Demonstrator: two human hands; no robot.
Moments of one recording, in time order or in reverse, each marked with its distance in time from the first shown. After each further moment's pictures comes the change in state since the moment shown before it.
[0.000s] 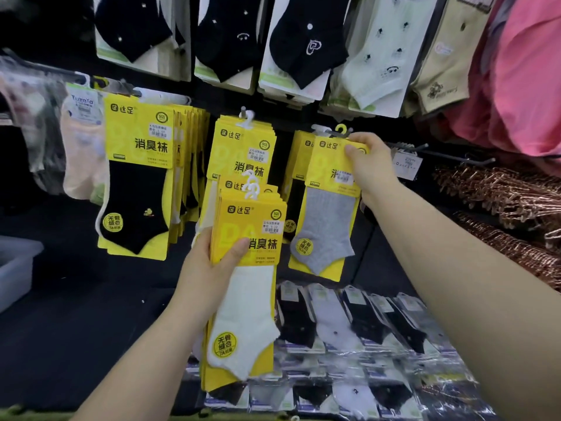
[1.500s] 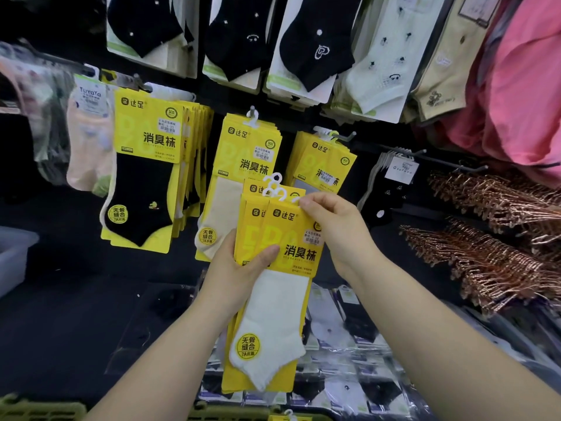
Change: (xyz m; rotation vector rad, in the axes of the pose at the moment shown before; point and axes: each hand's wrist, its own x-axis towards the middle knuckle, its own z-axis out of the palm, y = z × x) left_hand -0.016 0.011 0.022 -0.208 -0.115 -0.020; right_hand -0.116 0.008 0.014 0.152 -0.315 0.089
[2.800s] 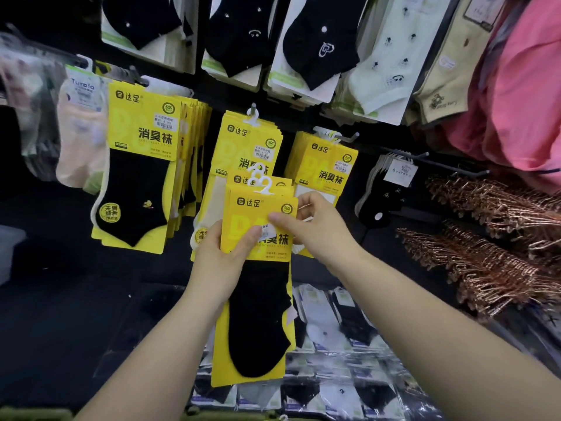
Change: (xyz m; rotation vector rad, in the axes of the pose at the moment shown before) left_hand 0.016 0.000 -0.008 -0.005 0.130 0.047; right_hand 0.010 0.001 0.014 -0.336 -0.106 0.024
